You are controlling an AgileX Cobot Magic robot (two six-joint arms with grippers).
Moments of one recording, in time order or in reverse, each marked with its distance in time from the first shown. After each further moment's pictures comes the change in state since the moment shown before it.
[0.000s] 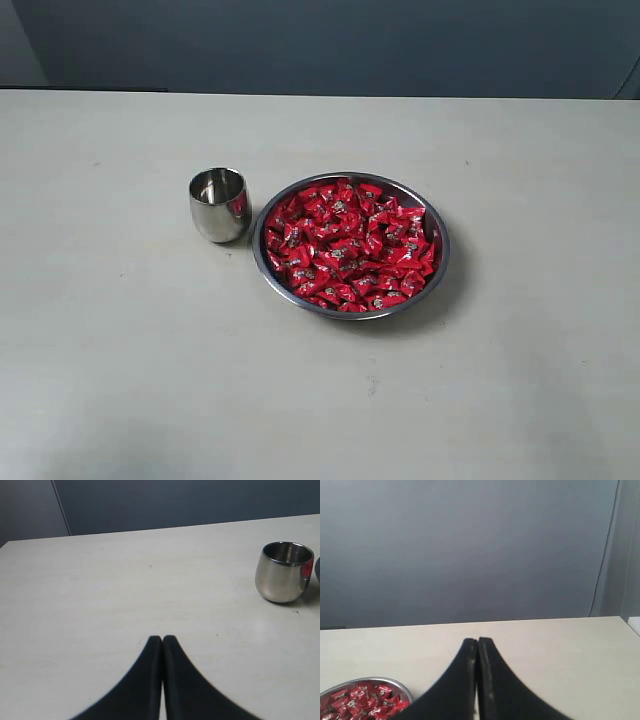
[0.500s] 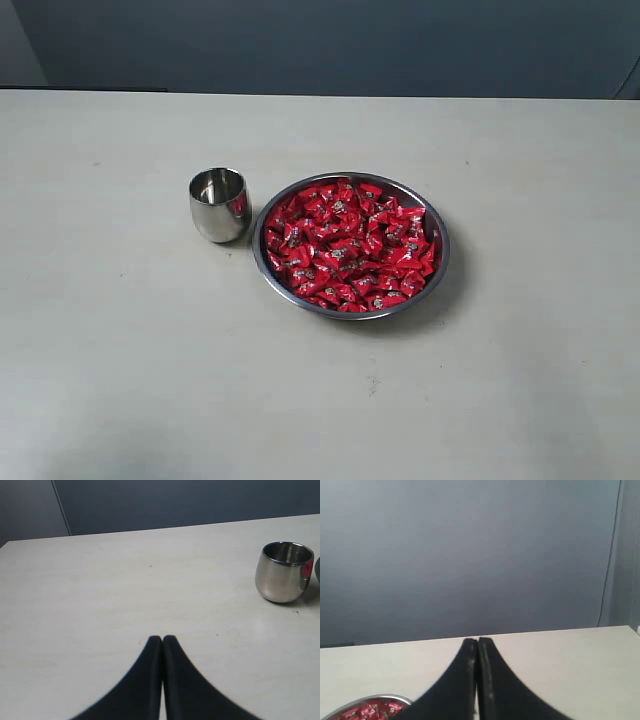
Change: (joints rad) left arm 0.000 0.000 0.000 0.000 0.000 0.000; right arm 0.000 0.000 0.000 0.036 -0.049 0.000
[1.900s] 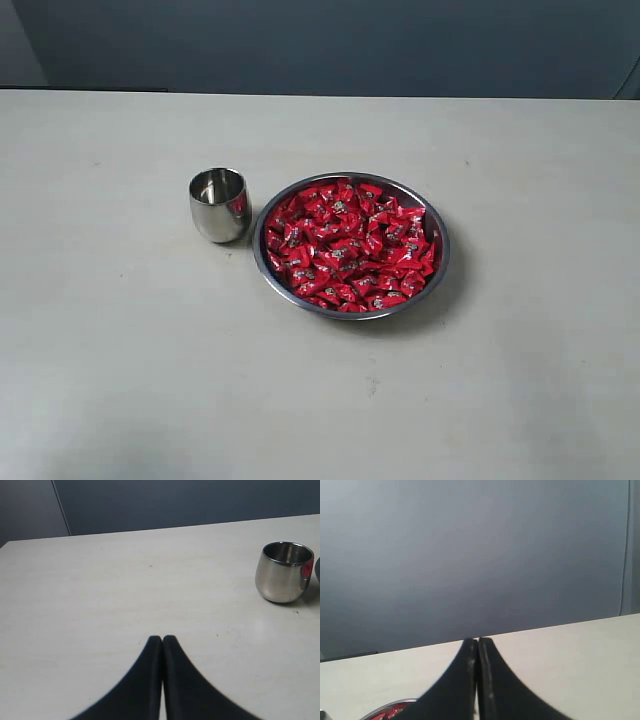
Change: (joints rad) left arm 0.000 0.000 0.000 0.000 0.000 0.000; right arm 0.000 0.000 0.000 0.120 0.000 0.002
